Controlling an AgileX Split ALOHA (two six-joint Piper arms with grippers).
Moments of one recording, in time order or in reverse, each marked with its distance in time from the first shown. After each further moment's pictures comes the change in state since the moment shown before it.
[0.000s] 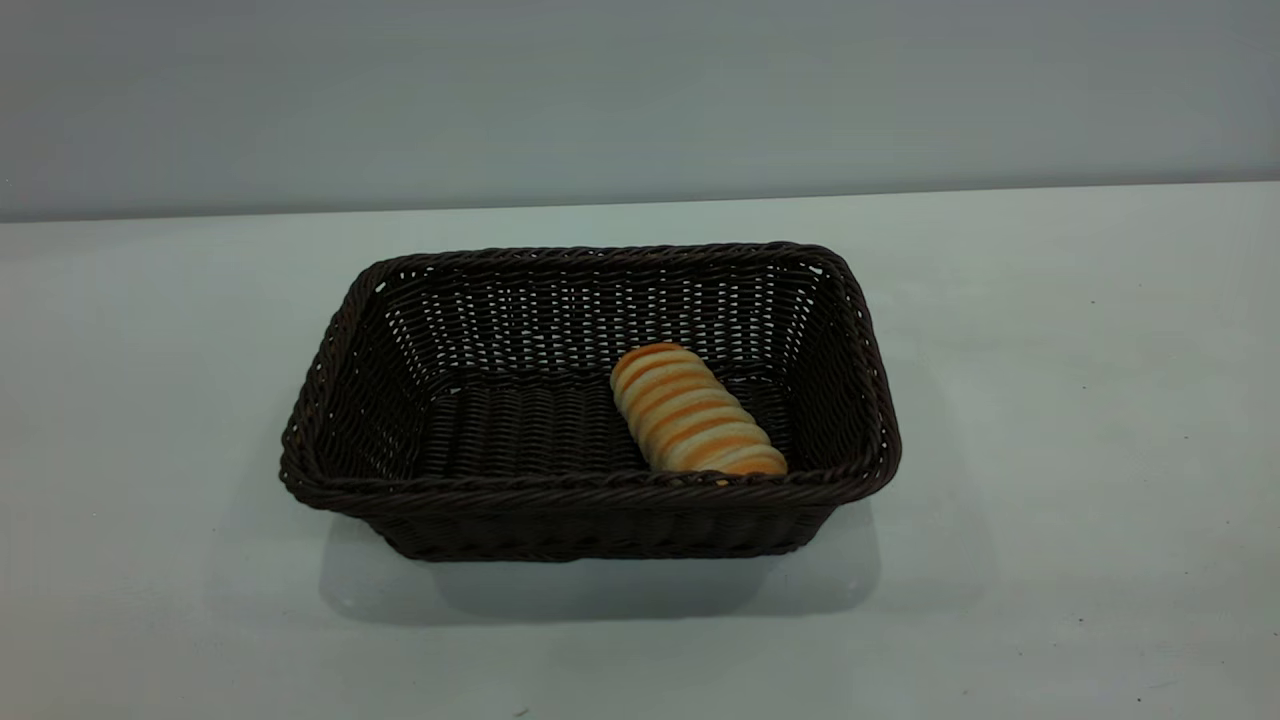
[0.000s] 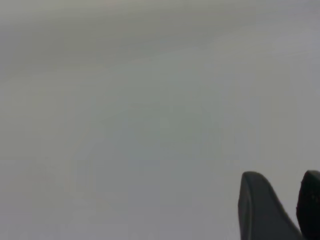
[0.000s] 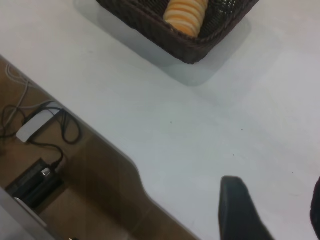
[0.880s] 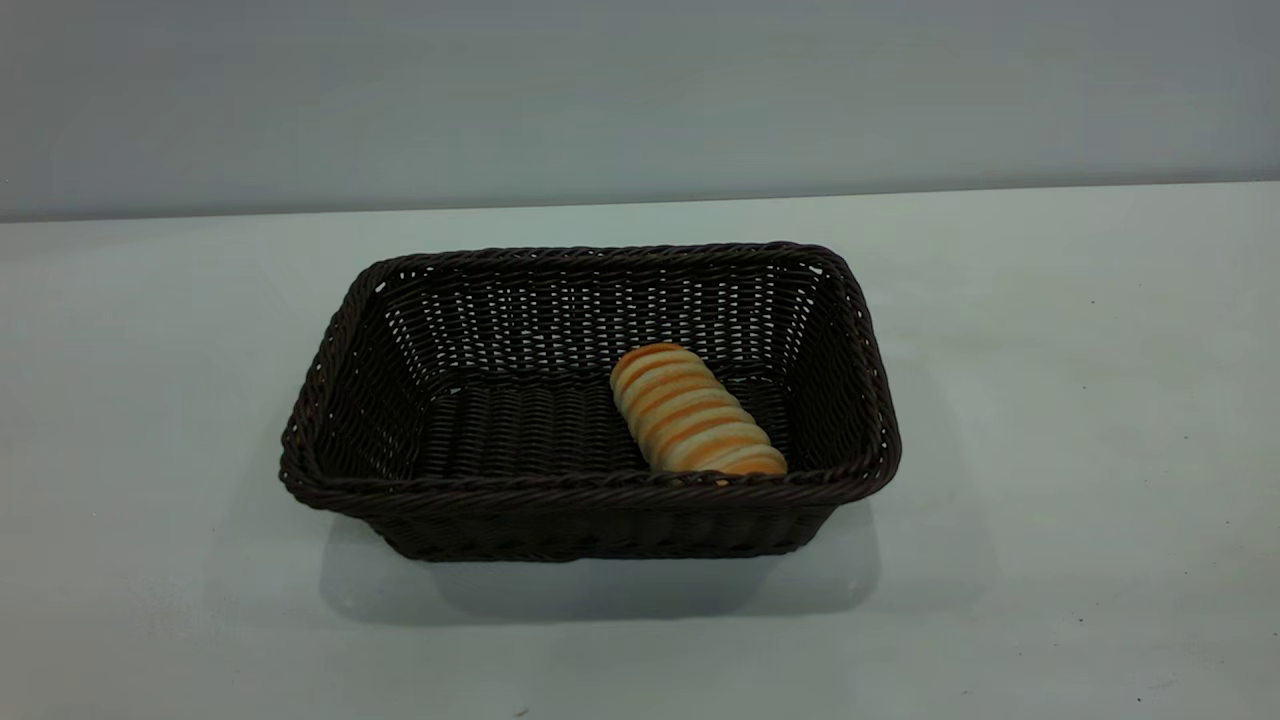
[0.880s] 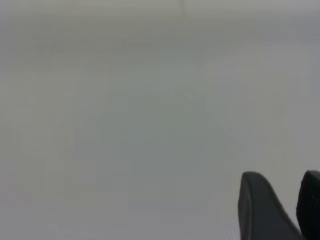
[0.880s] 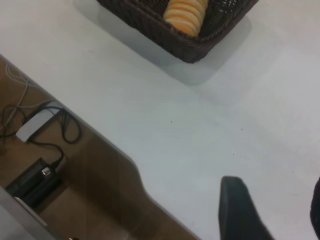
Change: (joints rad) left arm 0.000 0.000 0.000 -0.114 0.007 0.000; right arm 0.000 0.000 0.002 0.001 0.000 0.000
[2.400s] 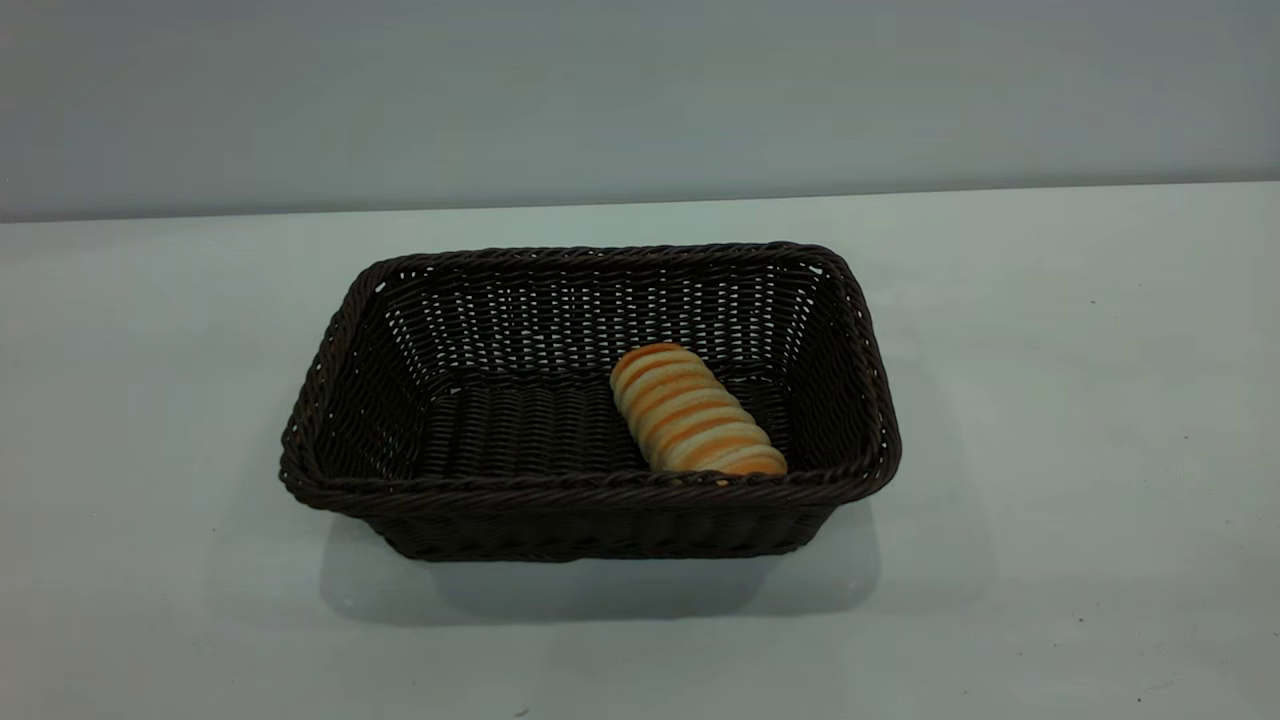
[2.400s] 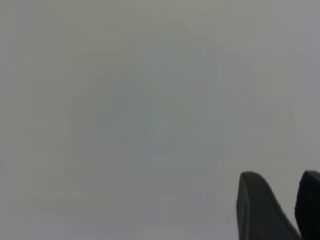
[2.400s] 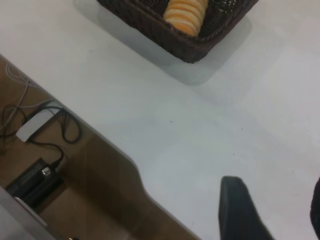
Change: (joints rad) left arm 0.000 0.093 0.000 -1.195 0.439 1.096; right arm 0.000 0.000 0.000 0.000 0.001 0.000
